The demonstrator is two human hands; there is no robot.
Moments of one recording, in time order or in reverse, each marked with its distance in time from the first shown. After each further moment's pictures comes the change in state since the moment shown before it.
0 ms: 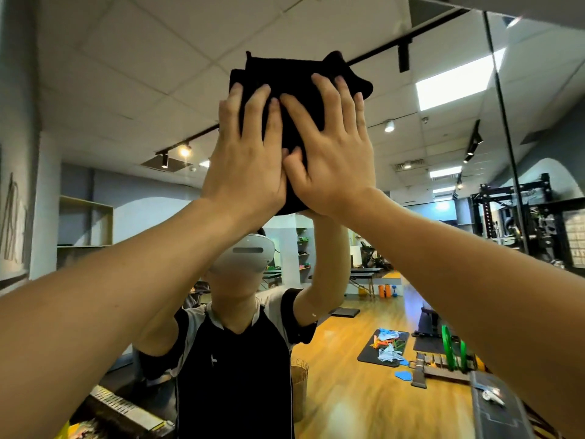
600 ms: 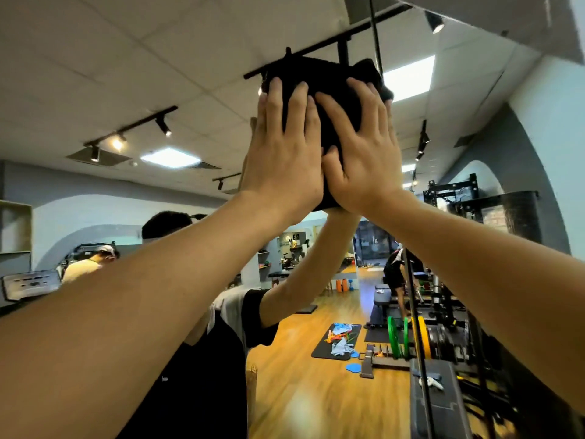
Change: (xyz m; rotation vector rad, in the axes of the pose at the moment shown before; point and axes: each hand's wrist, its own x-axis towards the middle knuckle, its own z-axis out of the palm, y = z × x) left_hand 0.073 0.224 0.102 0.052 -0.087 0.034; right_hand -0.059 0.244 -0.050 -0.059 -0.032 0.047
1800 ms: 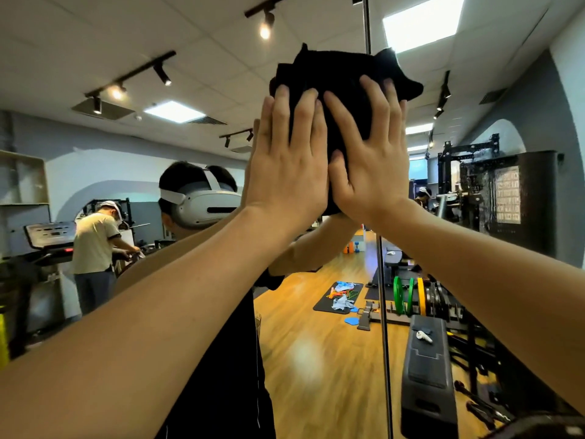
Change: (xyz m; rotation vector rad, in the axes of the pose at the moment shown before) left_hand -0.071 0.076 0.017 0.054 0.004 -0.023; right_hand -0.098 0.027 -0.022 0.029 -0.036 0.005
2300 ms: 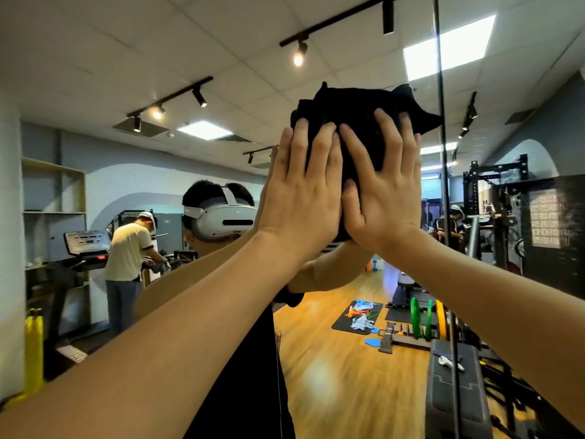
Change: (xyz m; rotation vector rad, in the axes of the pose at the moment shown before) left_hand -0.030 -0.098 -0.026 0.036 0.031 0.036; right_hand 0.018 -0.101 0.017 -0.006 0.000 0.009
